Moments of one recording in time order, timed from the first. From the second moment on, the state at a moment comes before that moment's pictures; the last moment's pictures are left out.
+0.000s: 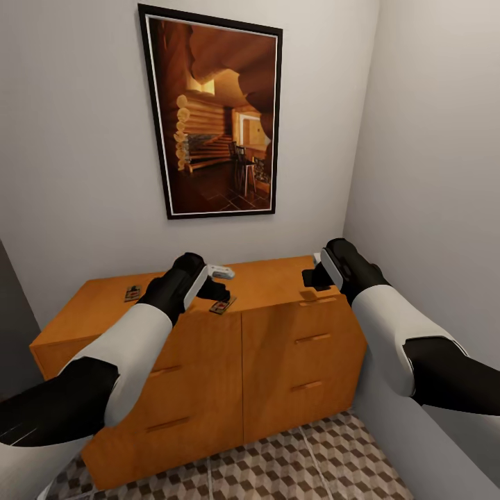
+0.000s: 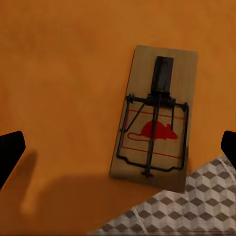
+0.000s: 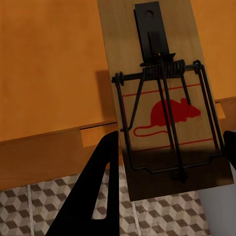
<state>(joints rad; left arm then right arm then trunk) -1.21 -0.15 -0.19 -0.58 0.03 1.04 -0.01 -1.31 0.05 0.07 -0.49 -0.02 1.04 -0.02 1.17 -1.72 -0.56</state>
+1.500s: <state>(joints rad) -1.22 -0.17 -0.19 -0.49 0.05 1.04 -0.02 -1.31 0.05 0.07 -0.49 -0.02 1.04 -0.02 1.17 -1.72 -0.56</state>
